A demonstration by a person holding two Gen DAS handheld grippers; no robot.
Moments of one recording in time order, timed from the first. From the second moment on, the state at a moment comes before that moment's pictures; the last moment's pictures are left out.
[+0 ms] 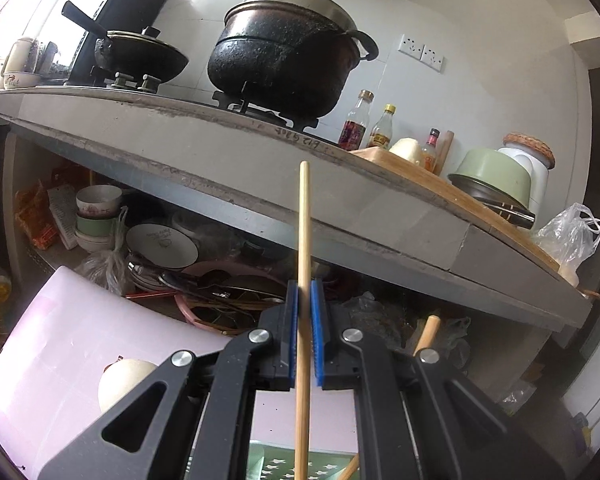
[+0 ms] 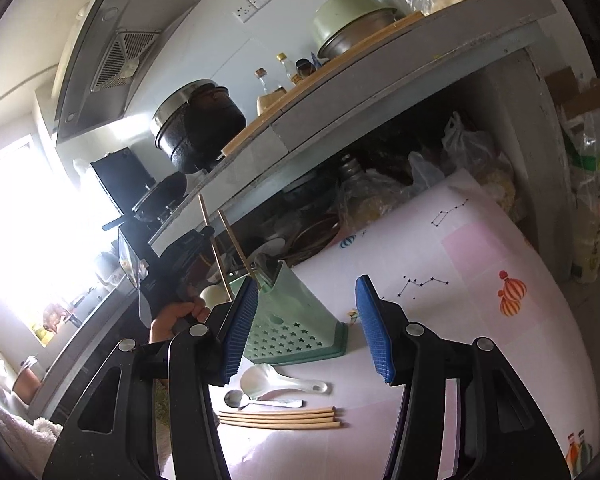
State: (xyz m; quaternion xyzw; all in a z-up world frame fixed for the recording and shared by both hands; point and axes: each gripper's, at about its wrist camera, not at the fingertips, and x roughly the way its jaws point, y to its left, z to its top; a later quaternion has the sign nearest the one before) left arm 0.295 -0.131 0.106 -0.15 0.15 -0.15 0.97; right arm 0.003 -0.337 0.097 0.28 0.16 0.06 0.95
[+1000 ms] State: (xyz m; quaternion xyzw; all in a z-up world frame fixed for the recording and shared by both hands) left arm 0.216 -0.093 0.090 -0.12 0.18 -0.21 0.96; right arm -0.021 -0.346 0.099 0.28 0.15 0.05 0.95
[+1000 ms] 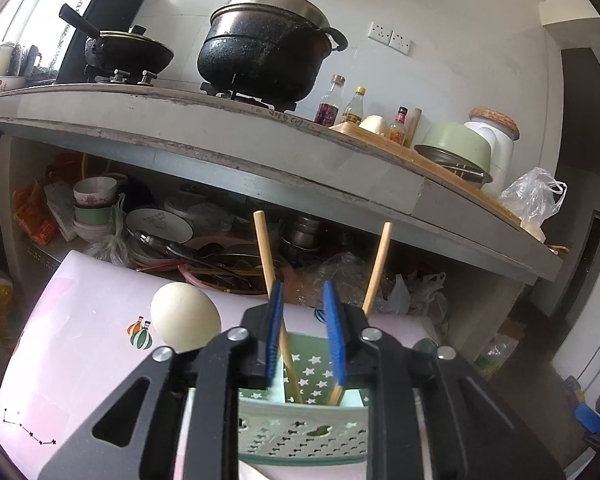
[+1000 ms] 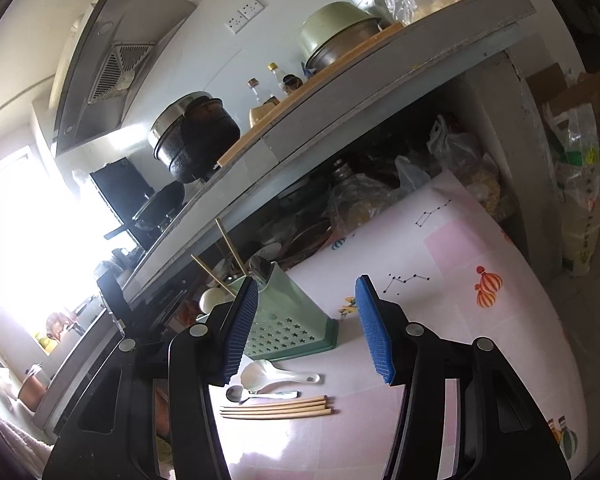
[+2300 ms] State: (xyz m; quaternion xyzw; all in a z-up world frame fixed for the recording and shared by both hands) left arm 0.206 0.009 -0.058 -0.16 0.46 -0.19 0.85; right arm 0.037 -0.225 0.031 0.19 0.34 0.12 0.91
